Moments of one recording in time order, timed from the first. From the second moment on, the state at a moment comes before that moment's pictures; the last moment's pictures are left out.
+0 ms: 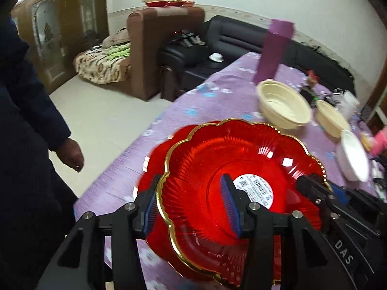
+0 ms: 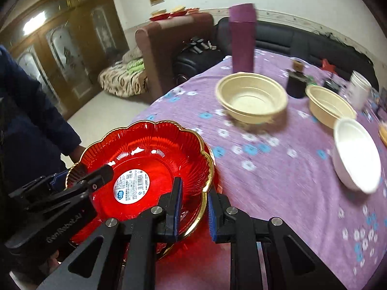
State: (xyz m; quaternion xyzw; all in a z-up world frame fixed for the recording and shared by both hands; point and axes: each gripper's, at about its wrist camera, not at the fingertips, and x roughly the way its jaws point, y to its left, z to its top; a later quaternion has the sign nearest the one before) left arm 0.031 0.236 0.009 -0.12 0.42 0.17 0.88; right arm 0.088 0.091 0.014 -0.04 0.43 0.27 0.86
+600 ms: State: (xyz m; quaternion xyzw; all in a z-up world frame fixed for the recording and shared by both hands) left arm 0.023 0.250 0.003 -0.11 0.43 0.18 0.88; right arm 0.092 0.113 -0.007 -0.08 0.42 0.24 0.87
